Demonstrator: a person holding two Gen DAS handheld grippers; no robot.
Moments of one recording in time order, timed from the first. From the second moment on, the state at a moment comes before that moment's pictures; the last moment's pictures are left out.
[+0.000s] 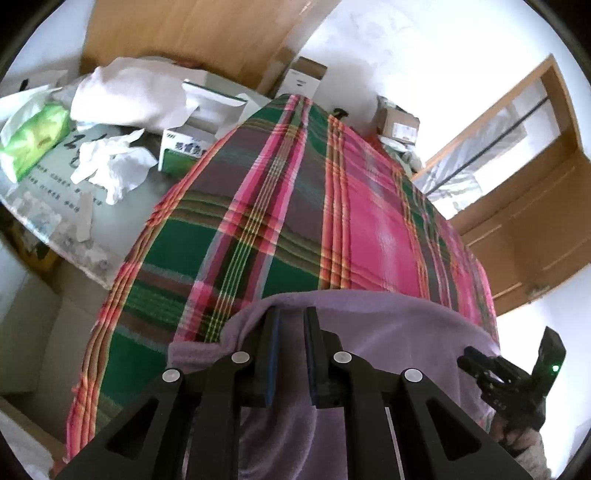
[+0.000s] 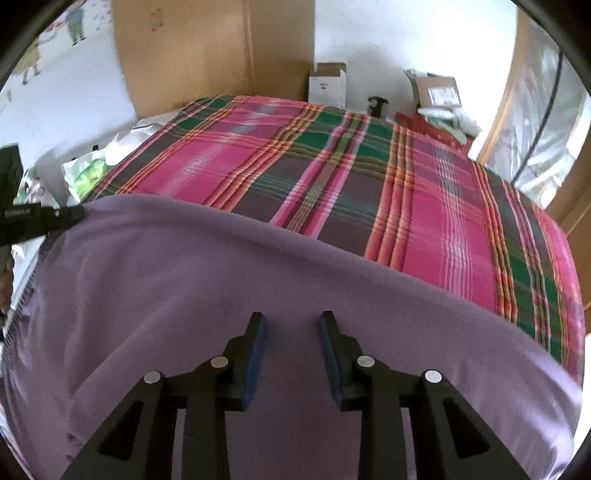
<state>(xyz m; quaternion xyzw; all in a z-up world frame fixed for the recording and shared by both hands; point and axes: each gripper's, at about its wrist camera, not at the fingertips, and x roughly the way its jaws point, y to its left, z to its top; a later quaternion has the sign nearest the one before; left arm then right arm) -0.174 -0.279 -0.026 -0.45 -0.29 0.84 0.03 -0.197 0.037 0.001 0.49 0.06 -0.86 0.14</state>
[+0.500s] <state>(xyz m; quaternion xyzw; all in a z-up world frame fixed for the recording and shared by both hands) -0.092 -0.266 0.028 -0.45 -0.24 0.86 0.04 -0.118 0.055 0.071 0.43 0.04 -0.88 0.16</state>
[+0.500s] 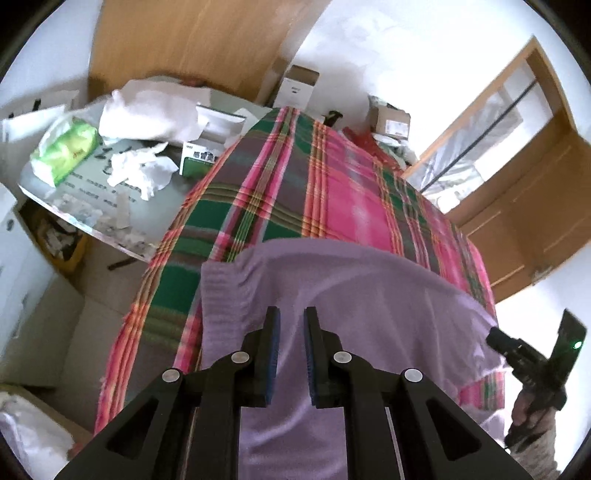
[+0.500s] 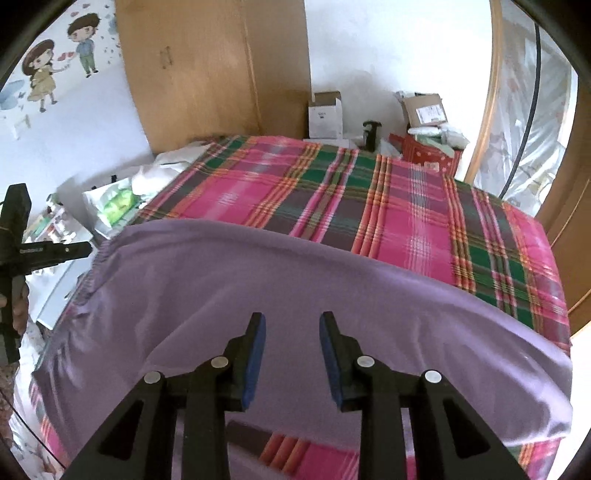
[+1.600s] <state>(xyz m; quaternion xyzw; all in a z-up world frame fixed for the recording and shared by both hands) -0.122 -0.261 -0.013 -0.48 -0.22 0.85 0.01 -0.091 -0.035 0.015 0.51 0.07 -0.82 0.26</state>
